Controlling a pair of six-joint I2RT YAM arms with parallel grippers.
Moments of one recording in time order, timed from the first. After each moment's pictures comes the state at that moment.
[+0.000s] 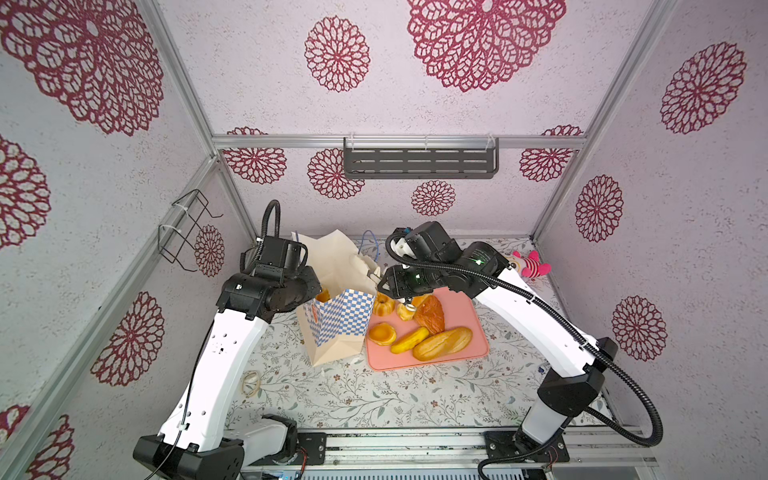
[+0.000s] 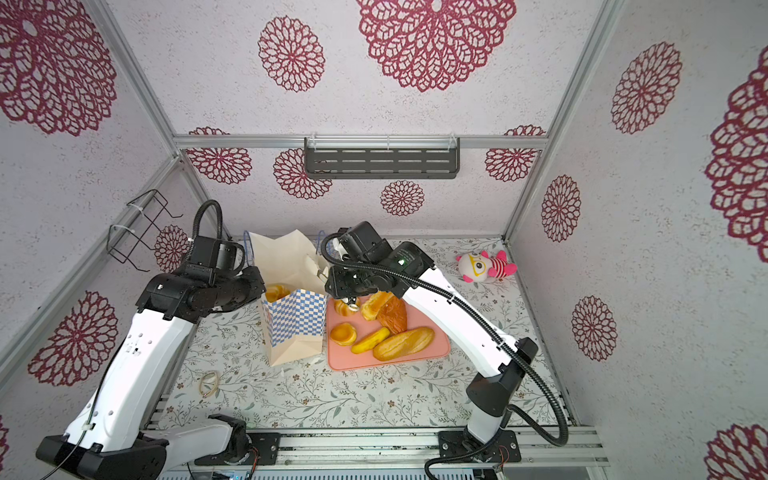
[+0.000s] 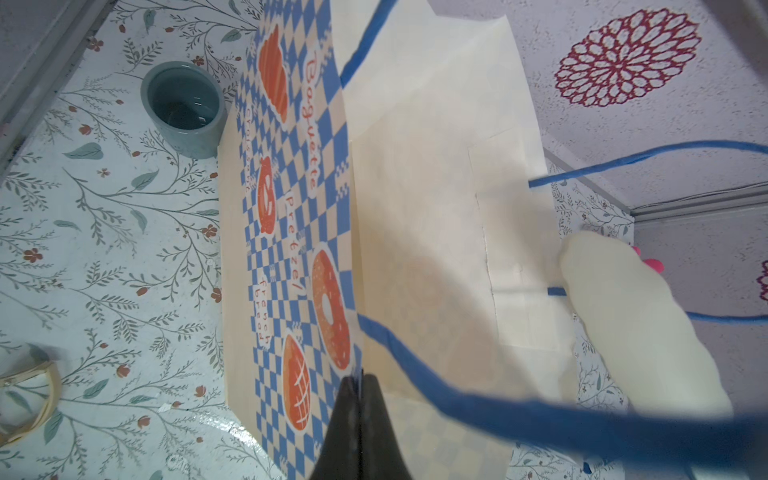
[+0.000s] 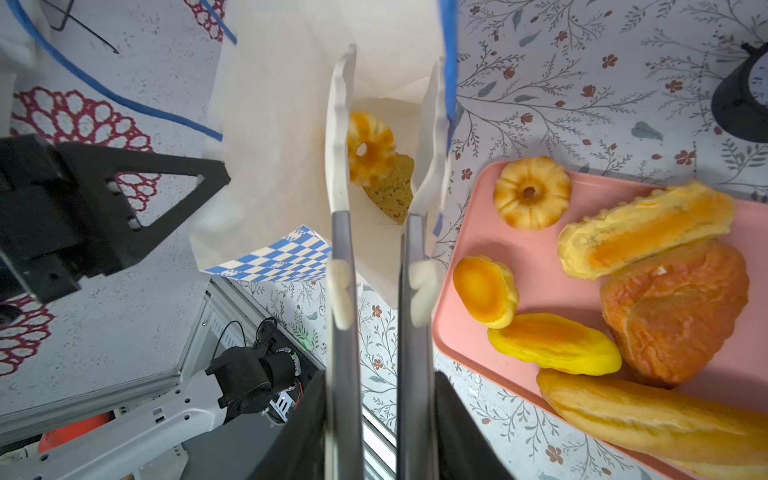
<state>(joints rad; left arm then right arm) -0.26 1.24 1.51 -1.14 -0.06 -0.67 0.88 1.71 2.06 -1.12 -0.17 0.57</state>
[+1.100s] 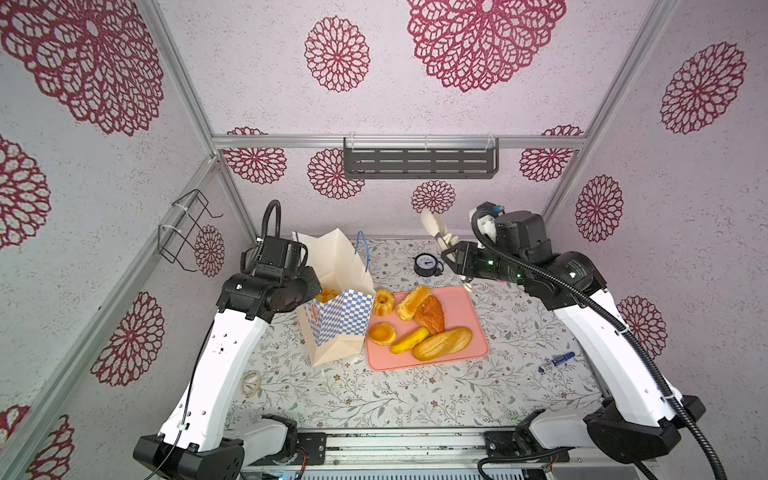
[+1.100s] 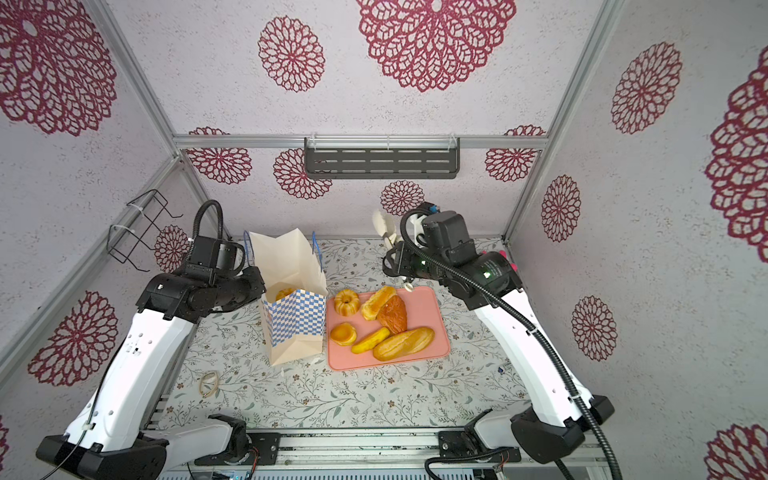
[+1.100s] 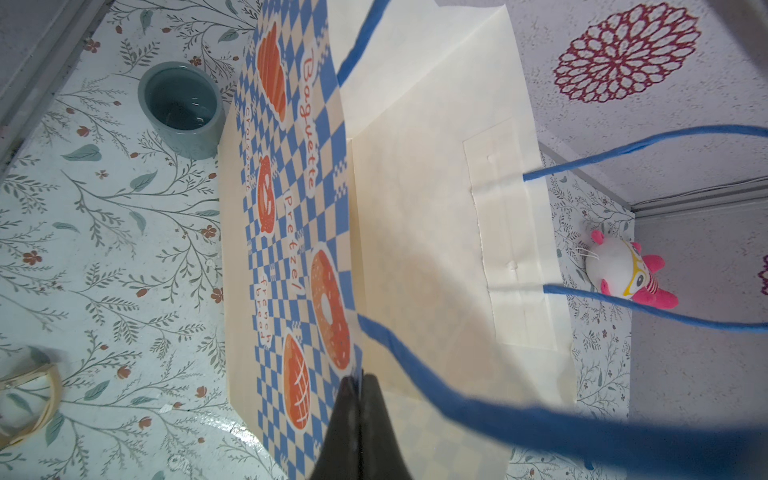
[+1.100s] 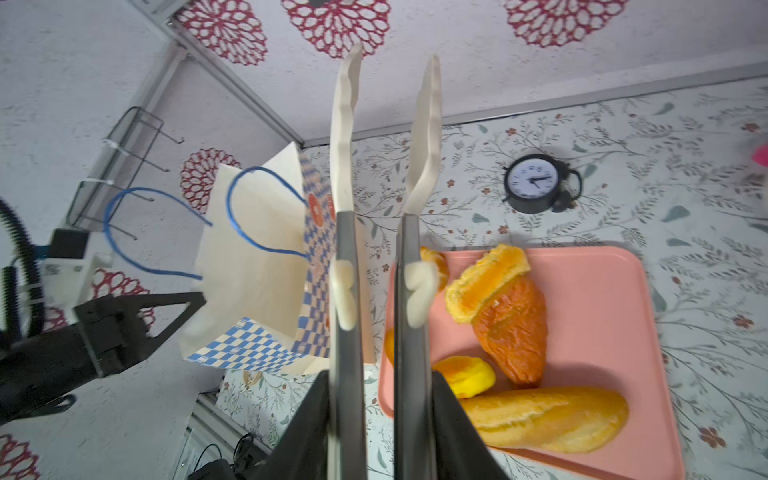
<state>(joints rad) -0.26 1.24 1.51 -1.14 -0.06 -0.66 0.56 1.34 1.77 -1.01 -0.08 0.58</state>
